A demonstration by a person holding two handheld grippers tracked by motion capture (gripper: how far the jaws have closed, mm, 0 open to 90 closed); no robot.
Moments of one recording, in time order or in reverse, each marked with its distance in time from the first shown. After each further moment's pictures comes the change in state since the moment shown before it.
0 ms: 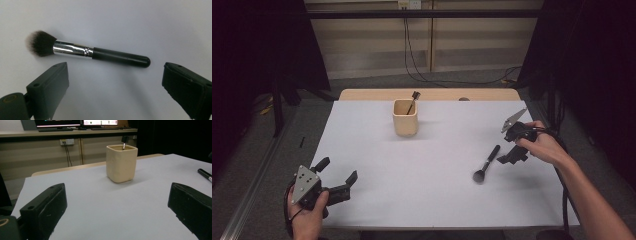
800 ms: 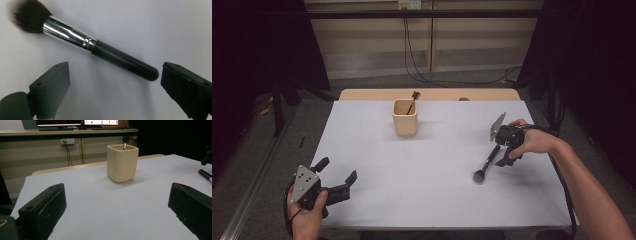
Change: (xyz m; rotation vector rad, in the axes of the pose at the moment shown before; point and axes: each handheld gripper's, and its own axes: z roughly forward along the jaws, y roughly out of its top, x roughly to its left) left arm 0.001 -0.001 0.001 0.004 0.001 -0.009; right arm -0.005 0.020 0.031 0.185 0.053 -0.282
